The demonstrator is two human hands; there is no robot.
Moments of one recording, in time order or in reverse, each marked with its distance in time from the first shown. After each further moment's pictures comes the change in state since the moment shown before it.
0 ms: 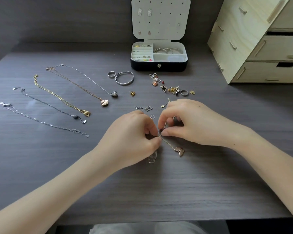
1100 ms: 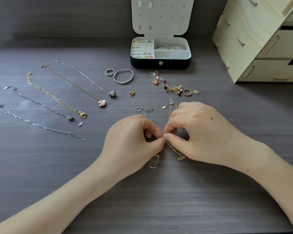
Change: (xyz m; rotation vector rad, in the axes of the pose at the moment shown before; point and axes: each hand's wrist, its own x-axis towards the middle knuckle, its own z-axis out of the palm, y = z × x) left_hand 0.002 0.001 0.010 -0.038 0.080 -0.086; right_hand -0.008 -0.002 0.014 -0.169 0.225 -0.116
